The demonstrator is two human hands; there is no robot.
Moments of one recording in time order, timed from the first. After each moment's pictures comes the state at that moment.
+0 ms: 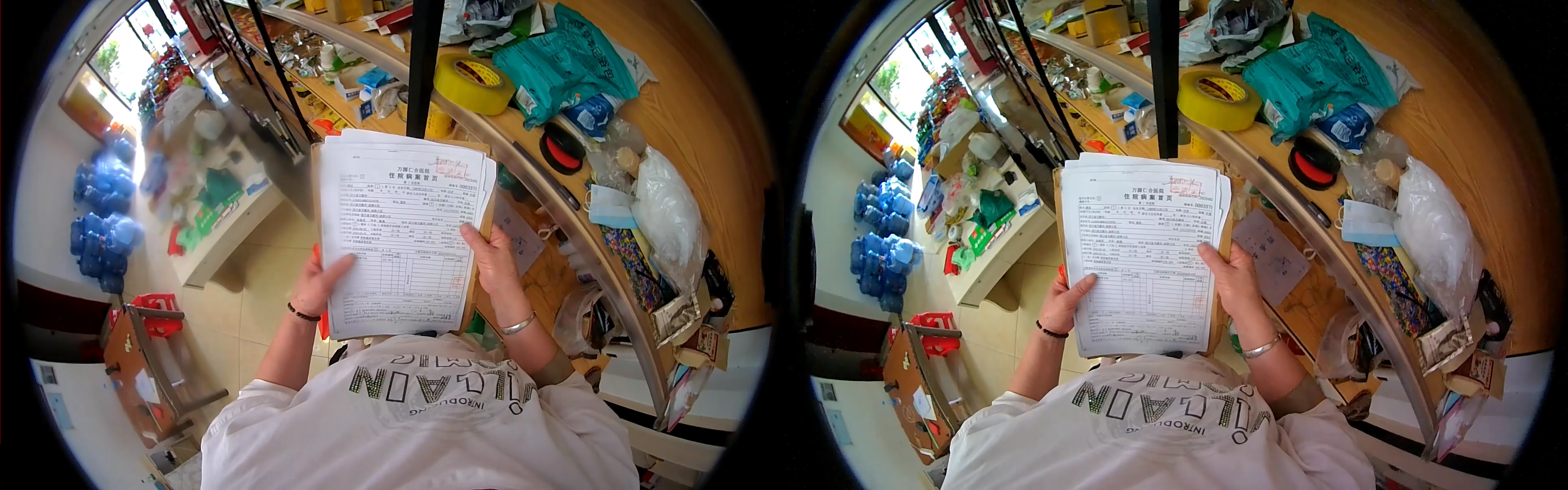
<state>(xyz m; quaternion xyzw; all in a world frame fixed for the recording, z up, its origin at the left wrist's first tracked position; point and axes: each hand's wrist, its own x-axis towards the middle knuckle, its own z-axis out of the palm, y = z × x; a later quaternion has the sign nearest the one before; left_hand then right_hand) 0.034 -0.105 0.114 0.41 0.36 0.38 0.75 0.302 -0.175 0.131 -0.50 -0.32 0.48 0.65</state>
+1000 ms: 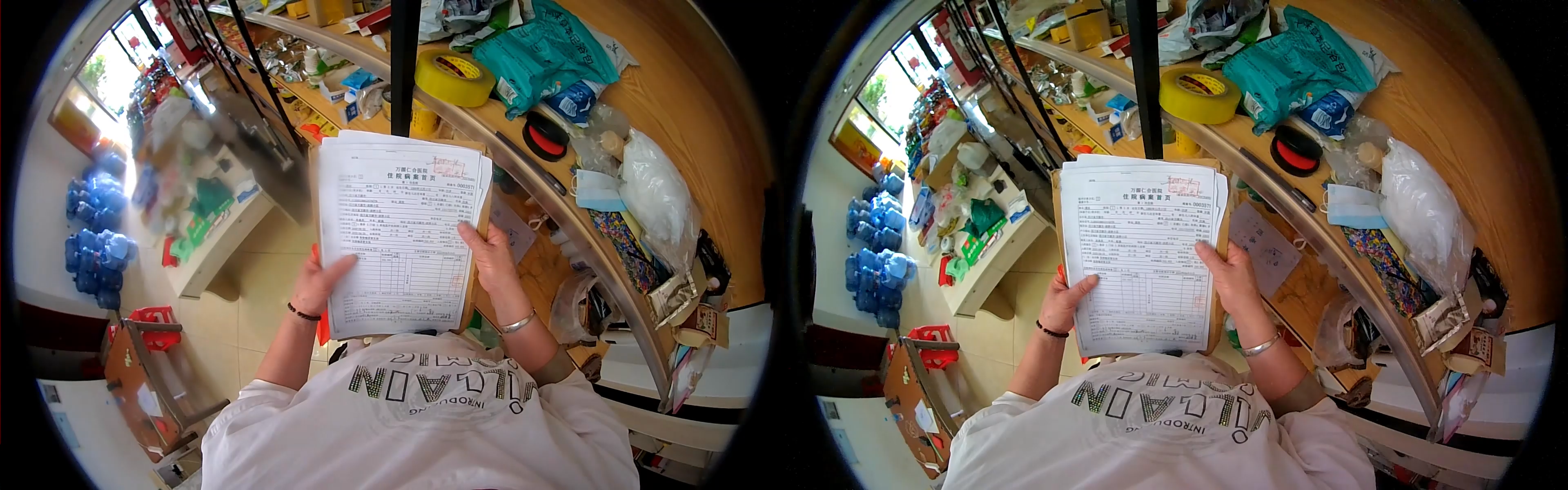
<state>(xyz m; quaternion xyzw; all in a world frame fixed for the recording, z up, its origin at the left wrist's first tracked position) 0.042 -0.108 0.115 0.41 0.35 0.36 0.76 0.305 -0.192 0.135 -0.53 -0.31 0.47 0.64</state>
